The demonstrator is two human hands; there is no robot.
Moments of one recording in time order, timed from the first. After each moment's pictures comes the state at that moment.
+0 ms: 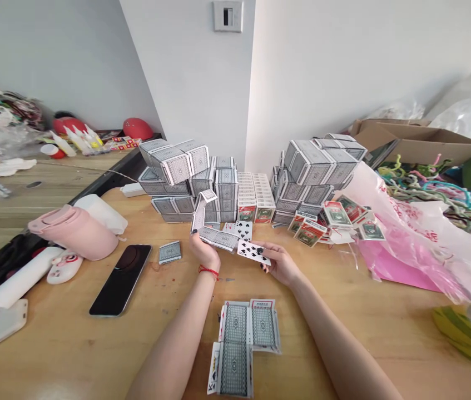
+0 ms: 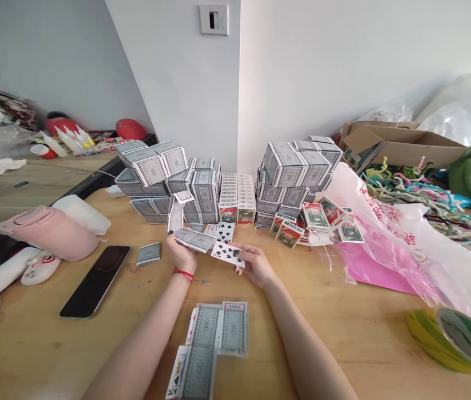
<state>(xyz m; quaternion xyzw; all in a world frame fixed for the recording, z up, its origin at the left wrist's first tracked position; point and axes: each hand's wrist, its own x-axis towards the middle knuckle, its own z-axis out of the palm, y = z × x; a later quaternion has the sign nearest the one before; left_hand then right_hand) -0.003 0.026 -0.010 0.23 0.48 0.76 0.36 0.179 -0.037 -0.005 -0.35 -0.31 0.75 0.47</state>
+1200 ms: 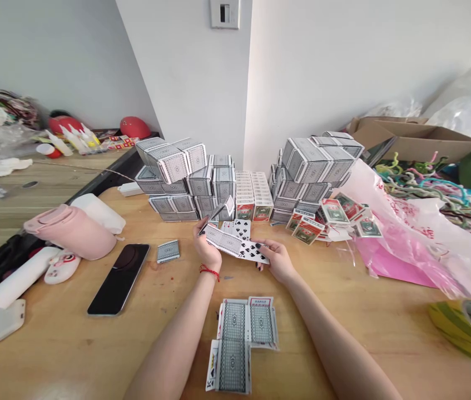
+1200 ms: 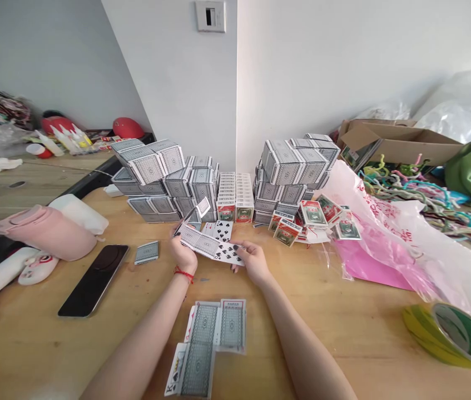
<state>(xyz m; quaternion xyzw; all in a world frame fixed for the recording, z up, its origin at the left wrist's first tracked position) 0.004 0.013 -0.001 0.34 0.43 0.77 0.32 0.168 -0.039 -0.005 -0.43 -0.37 0.64 0.52</state>
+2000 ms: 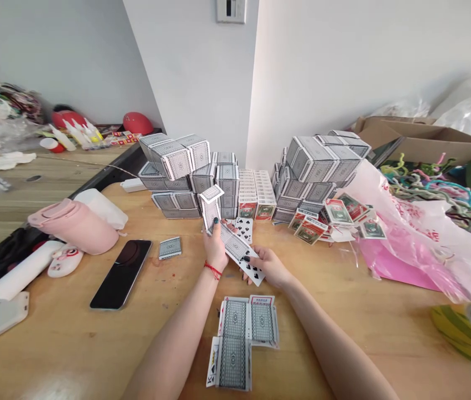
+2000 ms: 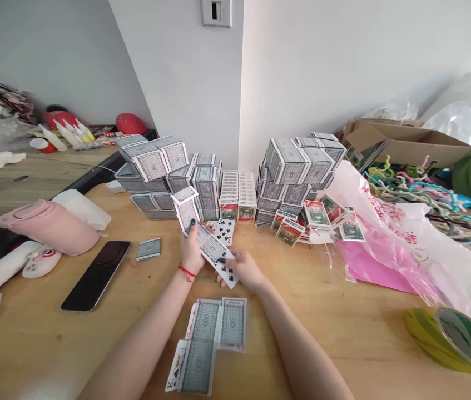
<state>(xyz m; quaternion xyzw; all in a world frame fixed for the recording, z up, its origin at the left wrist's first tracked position) 0.023 0.008 0.011 0.22 0.37 0.70 0.57 0.149 -0.051 0.000 -0.38 -0.40 0.74 0.39</state>
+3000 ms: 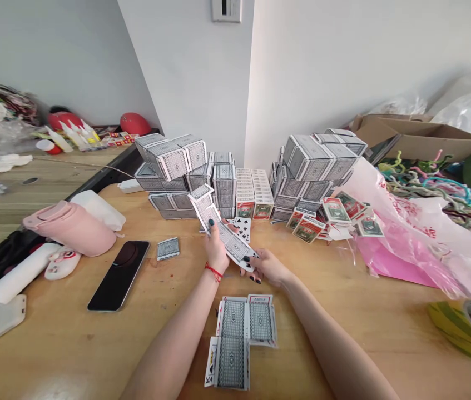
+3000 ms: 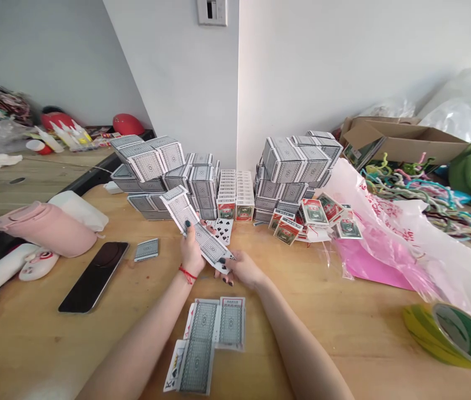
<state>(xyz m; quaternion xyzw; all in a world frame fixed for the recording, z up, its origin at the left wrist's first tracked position) 0.029 0.001 0.016 0.22 0.33 0.71 0.58 0.153 -0.048 -0.001 -0.37 -0.42 0.75 0.35</state>
